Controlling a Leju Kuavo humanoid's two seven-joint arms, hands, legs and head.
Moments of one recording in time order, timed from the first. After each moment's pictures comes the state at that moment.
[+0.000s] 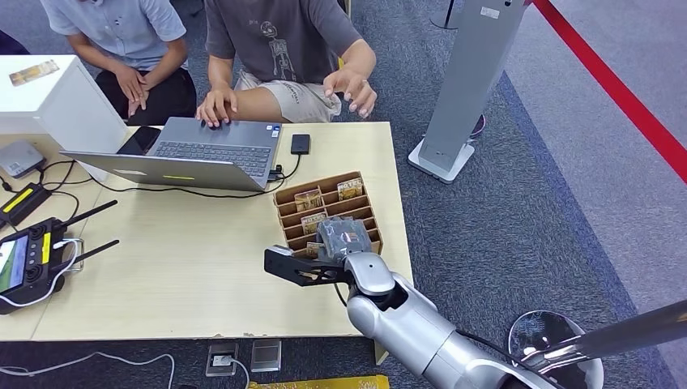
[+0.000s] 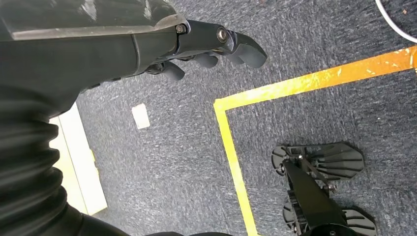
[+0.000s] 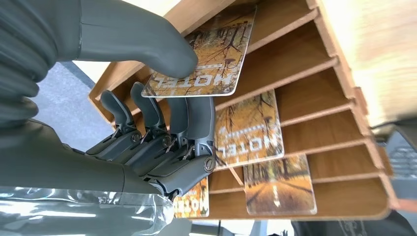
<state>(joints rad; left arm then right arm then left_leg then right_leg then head) -0.14 0.17 -1.36 -0.18 1.16 0.18 0.12 -0.59 0.12 0.88 -0.98 0.91 0.07 0.51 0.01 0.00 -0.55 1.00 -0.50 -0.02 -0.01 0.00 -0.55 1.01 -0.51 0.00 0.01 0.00</state>
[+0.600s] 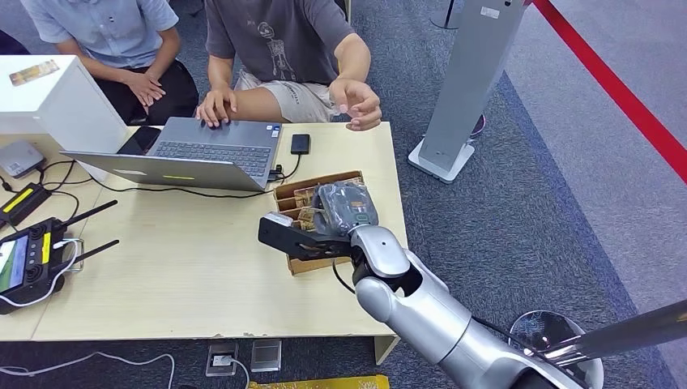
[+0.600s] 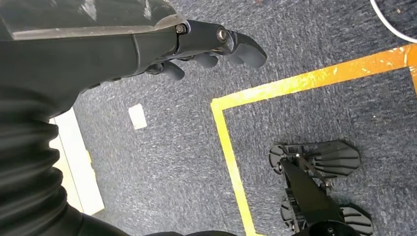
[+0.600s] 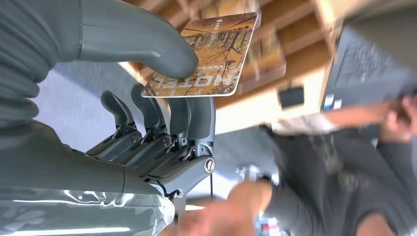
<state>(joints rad) -0.14 0.17 -1.36 -0.18 1.14 0.17 0.10 -0.64 0.07 0.83 -1.21 0.91 0.09 0.52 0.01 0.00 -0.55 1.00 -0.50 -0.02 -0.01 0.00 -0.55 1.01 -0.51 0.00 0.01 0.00</state>
